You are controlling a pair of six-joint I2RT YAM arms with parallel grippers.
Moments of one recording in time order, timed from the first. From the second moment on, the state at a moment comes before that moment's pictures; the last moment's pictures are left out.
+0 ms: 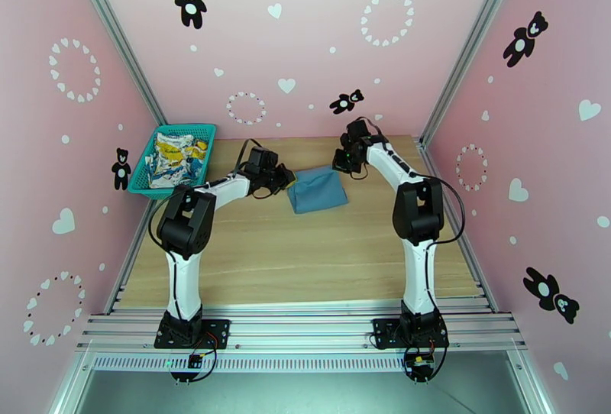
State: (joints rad) left arm -0.35 2.13 1.45 -0.03 0.57 -1.00; right arm 0.25 2.24 1.96 -0.80 -0.30 0.40
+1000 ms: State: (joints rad) left arm -0.45 2.14 1.77 -0.53 0.28 -0.47; right arm 0.22 2.12 1.66 -0.62 -0.33 0.32
